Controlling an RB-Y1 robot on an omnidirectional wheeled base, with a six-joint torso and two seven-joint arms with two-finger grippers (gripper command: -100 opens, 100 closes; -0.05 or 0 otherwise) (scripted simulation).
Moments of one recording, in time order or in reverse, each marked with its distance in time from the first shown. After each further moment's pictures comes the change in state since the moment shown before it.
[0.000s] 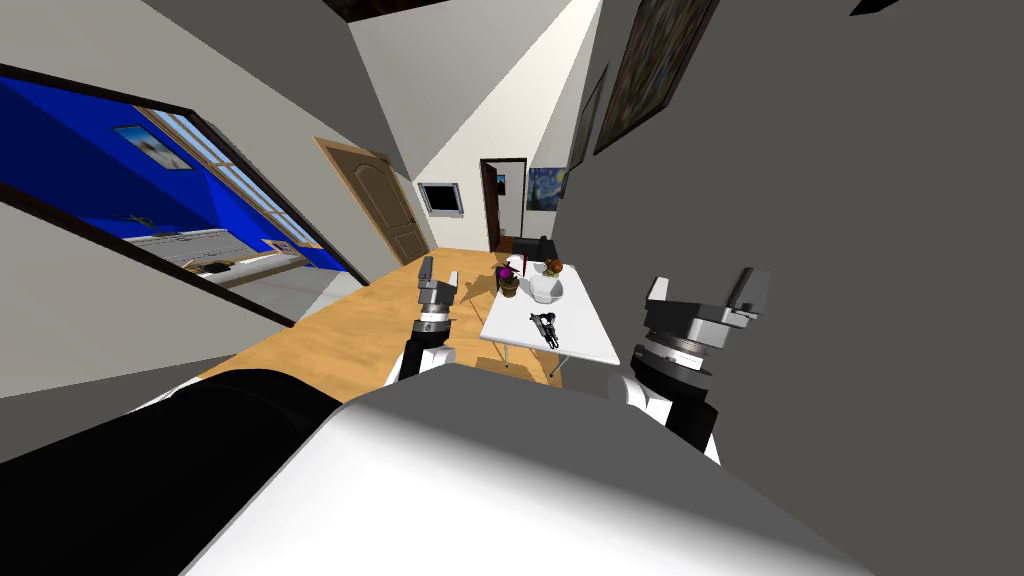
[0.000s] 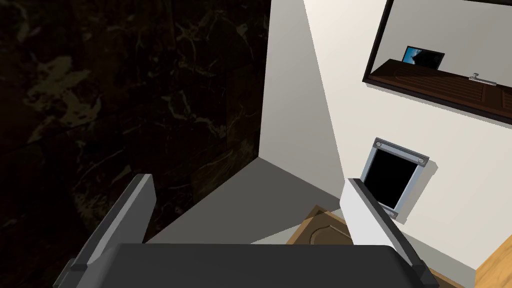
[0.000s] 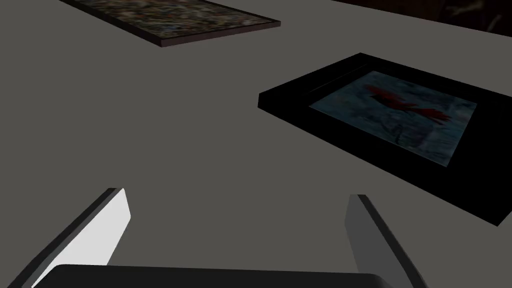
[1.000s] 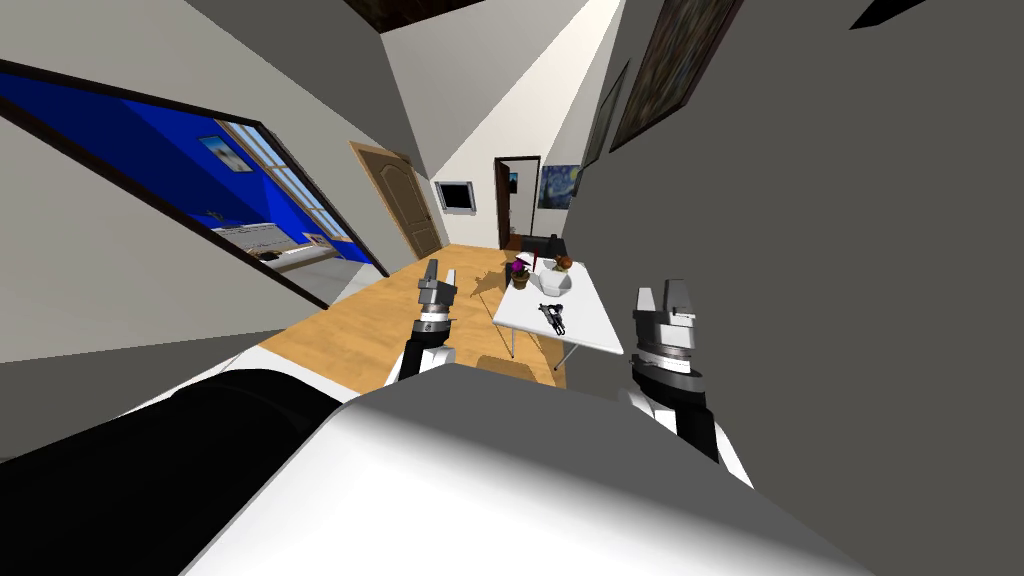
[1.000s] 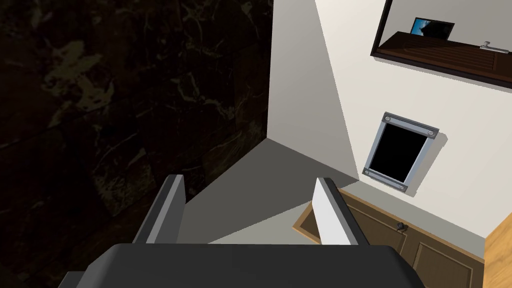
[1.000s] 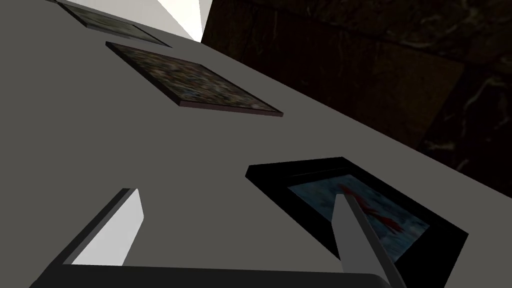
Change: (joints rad) left arm 0.000 0.000 0.000 0.000 0.000 0.000 0.000; right arm 0.065 -0.218 0.015 0.048 0.029 -0.011 0.220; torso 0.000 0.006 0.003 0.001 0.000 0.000
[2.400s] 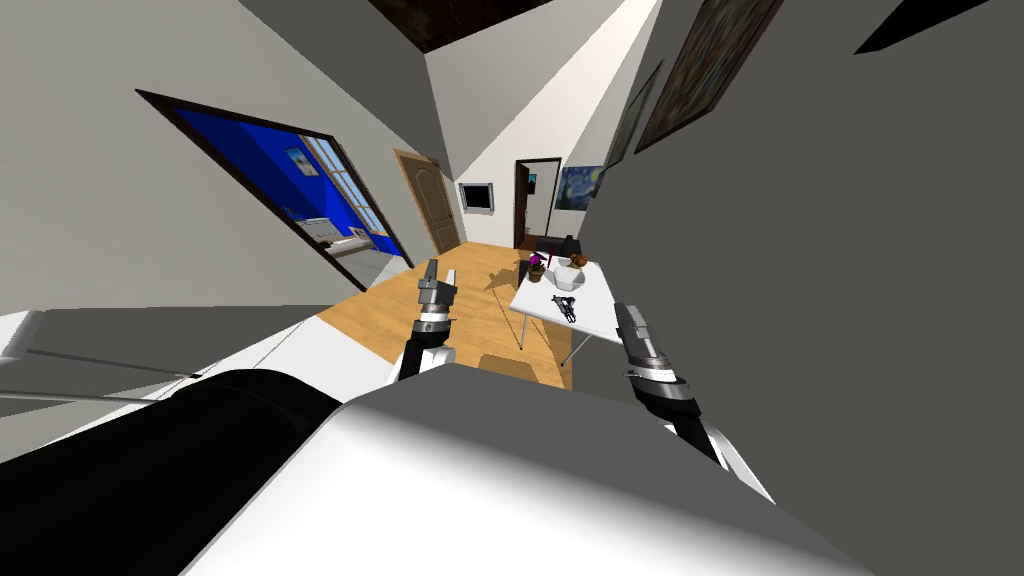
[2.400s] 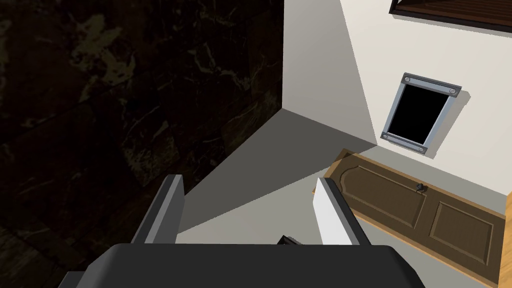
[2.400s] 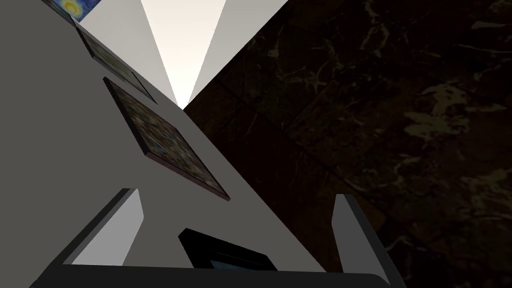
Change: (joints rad) left arm 0.000 0.000 0.000 0.000 0.000 0.000 0.000; right arm 0.083 -0.183 0.017 0.113 0.064 -0.019 0.369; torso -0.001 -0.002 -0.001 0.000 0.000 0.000
